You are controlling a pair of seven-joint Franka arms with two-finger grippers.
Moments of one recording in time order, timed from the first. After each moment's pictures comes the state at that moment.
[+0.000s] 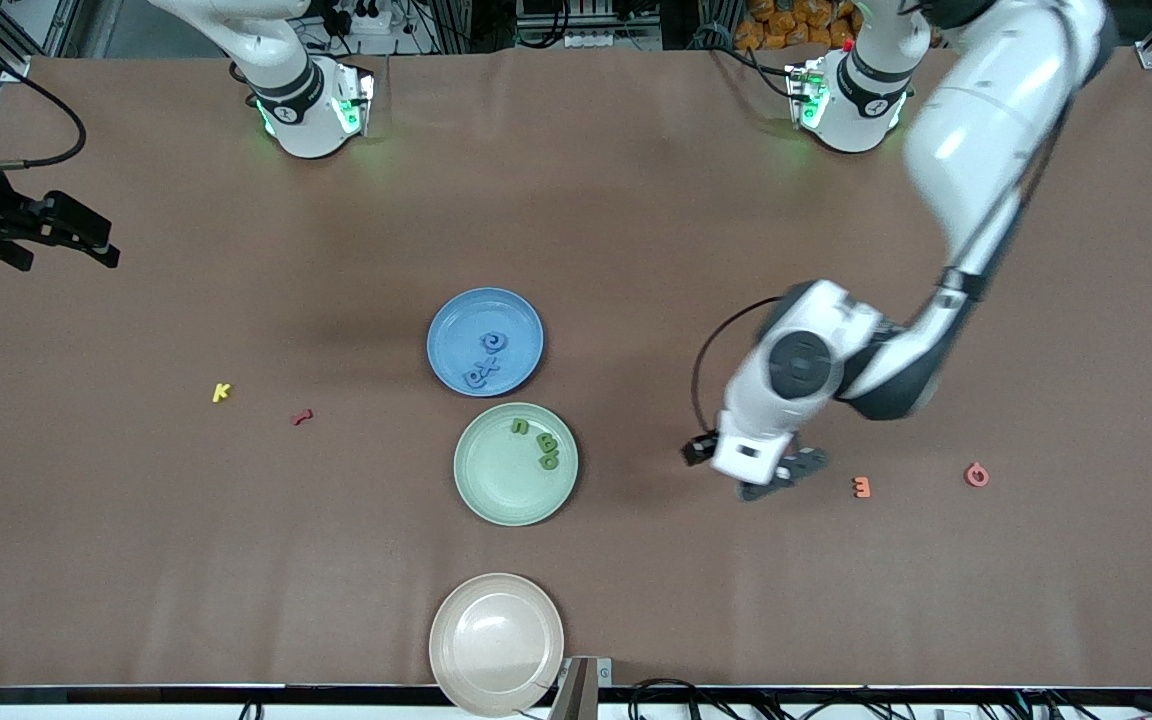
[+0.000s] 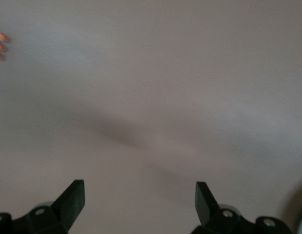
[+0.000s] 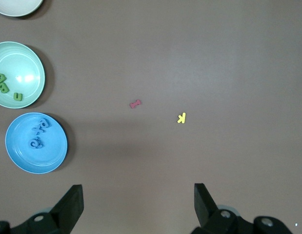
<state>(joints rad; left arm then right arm) 0.05 0.81 -0.64 -1.42 0.47 2.09 -1.07 -0.10 -0.07 0.08 -1.66 0.03 1.60 -0.03</state>
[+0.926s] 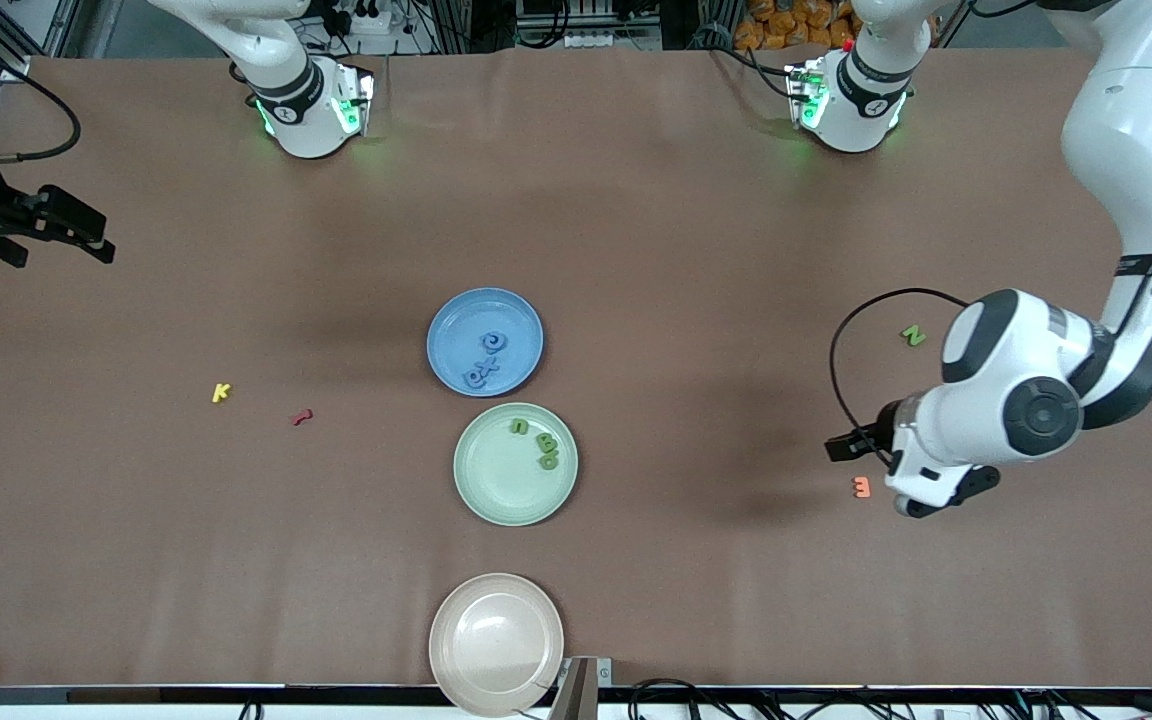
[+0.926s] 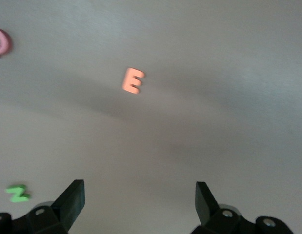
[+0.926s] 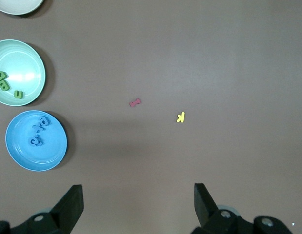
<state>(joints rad) 0.43 0.78 -0.82 -1.45 0.47 1.84 -0.79 -0.10 -0.07 0.08 -1.65 0.03 1.59 -0.04</state>
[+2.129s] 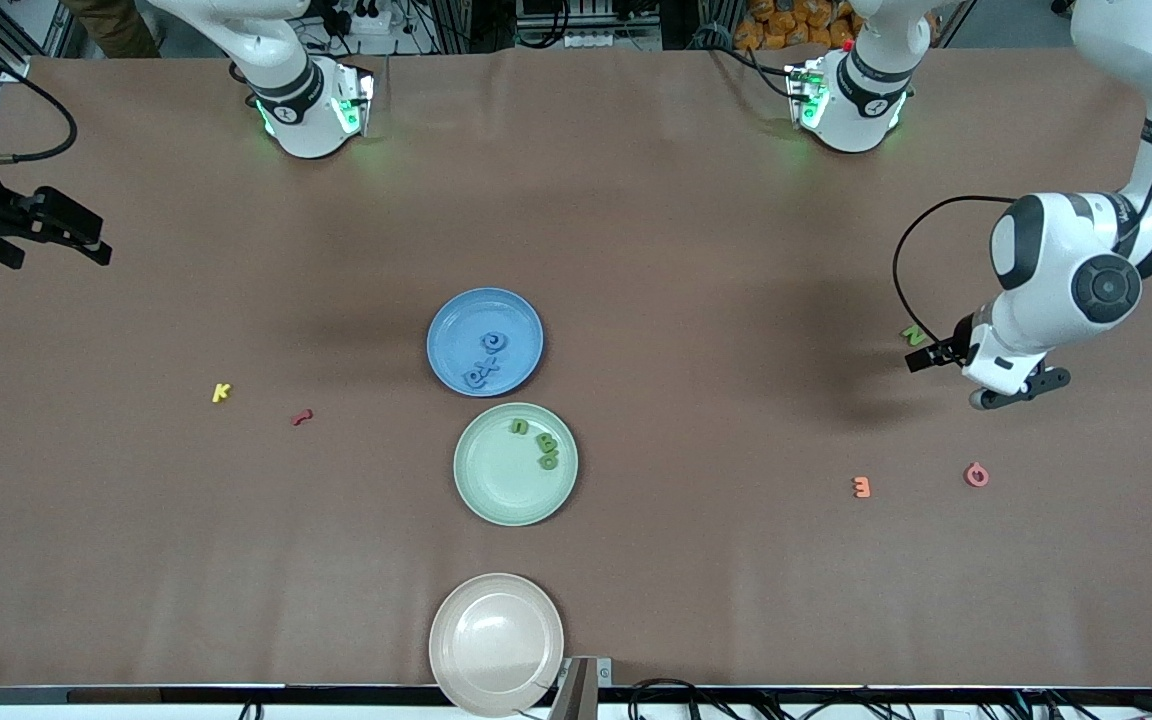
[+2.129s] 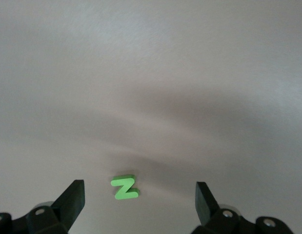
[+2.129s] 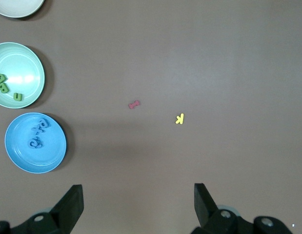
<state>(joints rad) 0.27 0.26 -0.23 -2.21 0.14 2.35 -0.38 -0.10 -0.07 0.08 -1.65 0.03 1.60 -0.04</state>
